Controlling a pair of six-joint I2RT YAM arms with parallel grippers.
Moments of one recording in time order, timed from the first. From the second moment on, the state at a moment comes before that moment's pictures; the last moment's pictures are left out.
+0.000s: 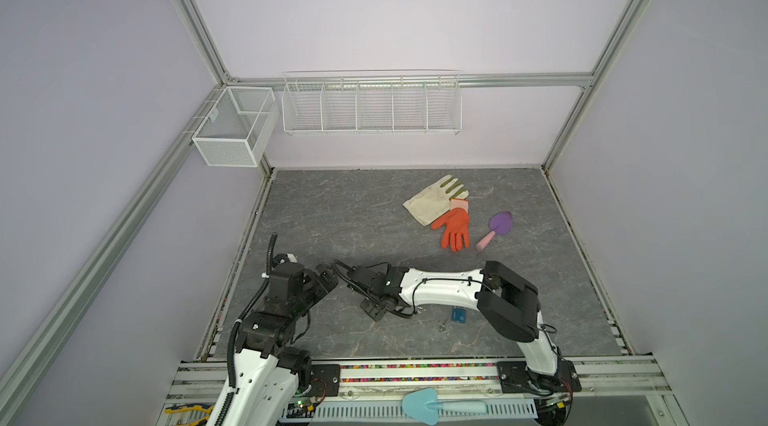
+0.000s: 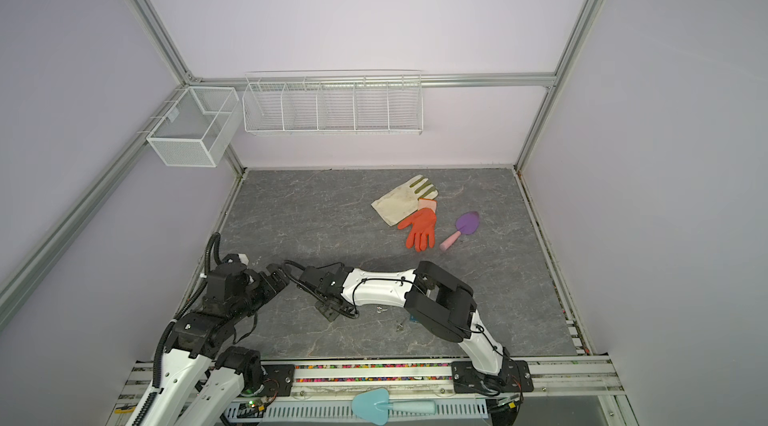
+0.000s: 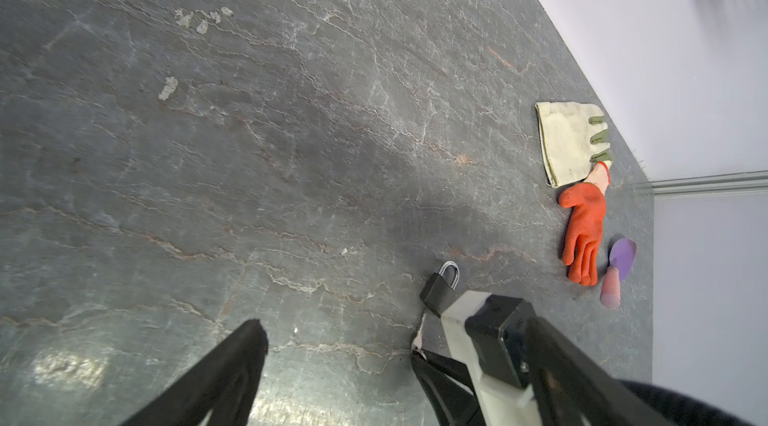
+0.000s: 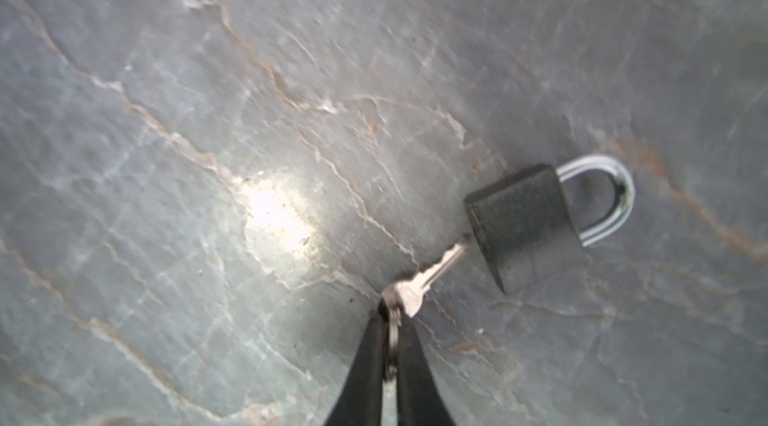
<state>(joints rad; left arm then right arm) -0.25 0.53 0.54 -0.73 0.05 -0.85 1.22 2.10 1.50 -0.63 0.13 0.31</state>
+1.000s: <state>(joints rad) -0.25 0.55 0.64 -0.61 0.35 -0.89 1.23 1.58 1.12 -0.37 0.22 -0.06</state>
